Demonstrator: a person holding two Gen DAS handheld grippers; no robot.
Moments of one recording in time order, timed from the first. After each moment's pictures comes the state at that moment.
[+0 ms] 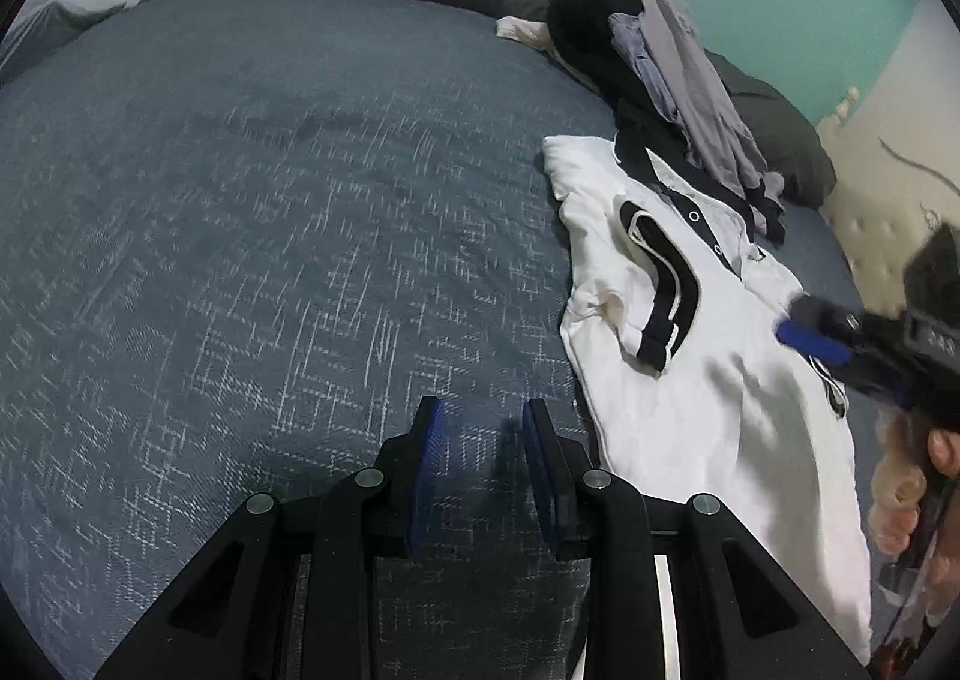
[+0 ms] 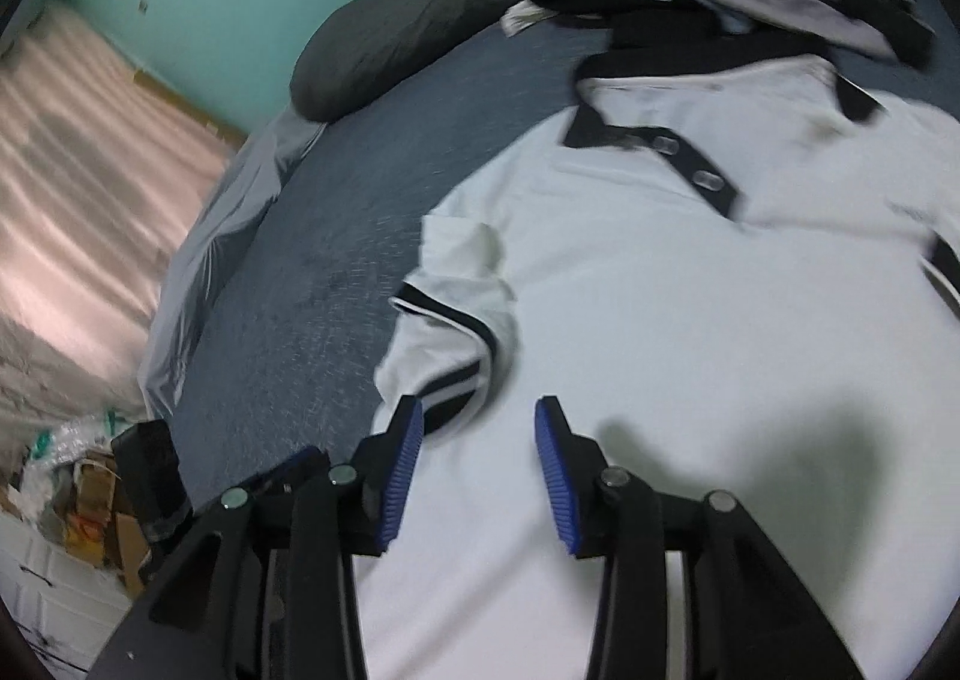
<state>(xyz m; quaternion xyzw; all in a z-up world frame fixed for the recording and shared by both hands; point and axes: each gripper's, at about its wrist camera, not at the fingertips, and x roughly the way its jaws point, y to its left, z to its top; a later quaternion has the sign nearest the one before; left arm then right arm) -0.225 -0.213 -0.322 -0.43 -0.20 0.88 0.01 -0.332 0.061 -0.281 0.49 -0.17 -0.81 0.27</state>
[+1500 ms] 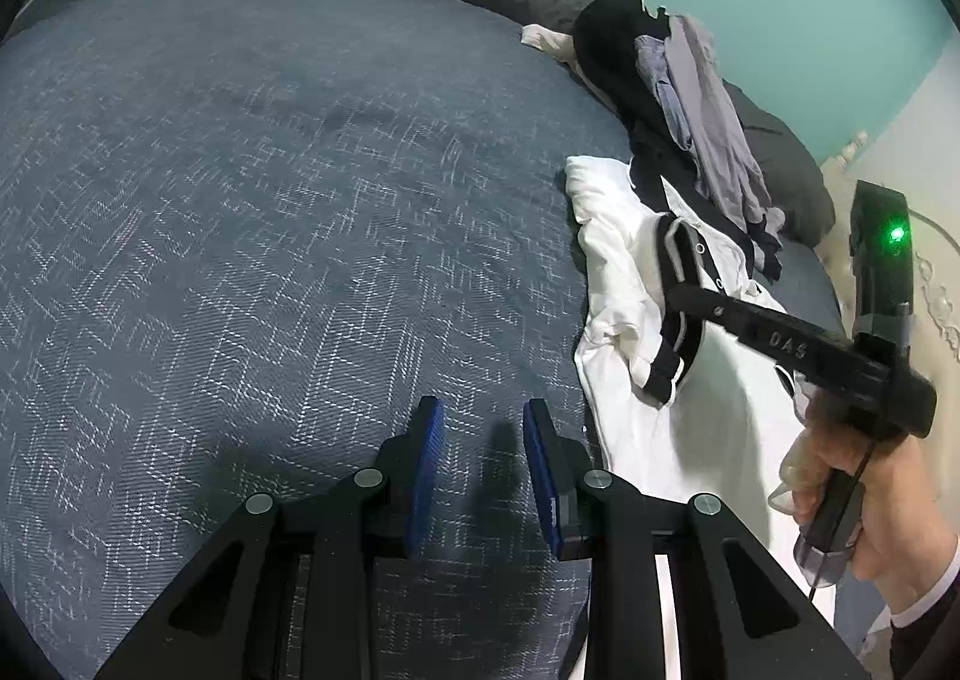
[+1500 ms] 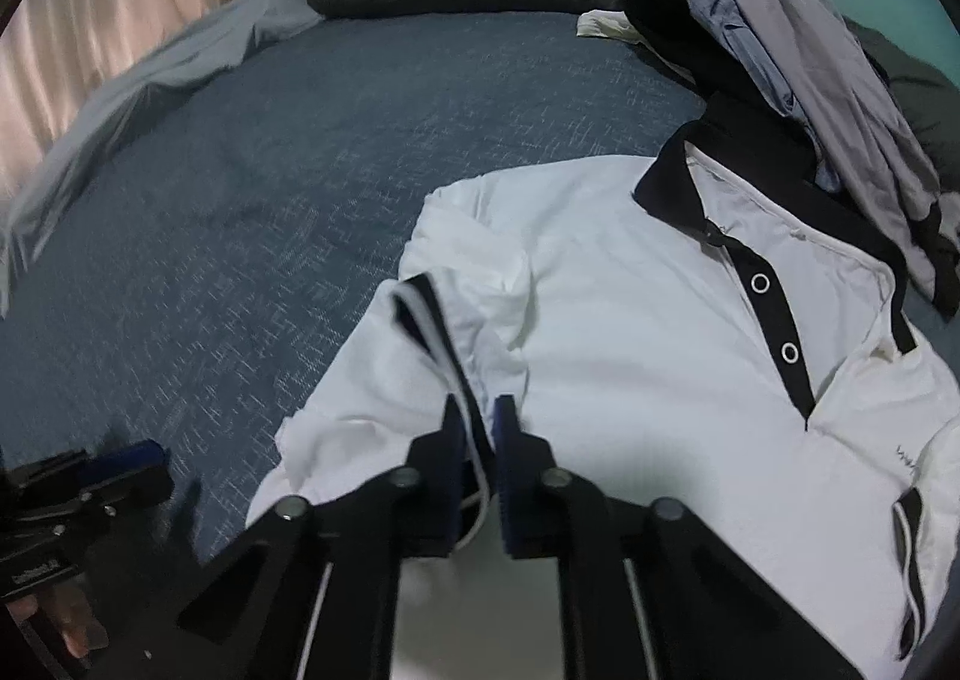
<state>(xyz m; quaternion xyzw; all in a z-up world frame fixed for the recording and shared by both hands) -0.230 -0.233 -0.325 -0.43 -0.25 0.87 0.01 -0.382 -0.035 -0.305 0.46 0.07 -0.85 0.23</state>
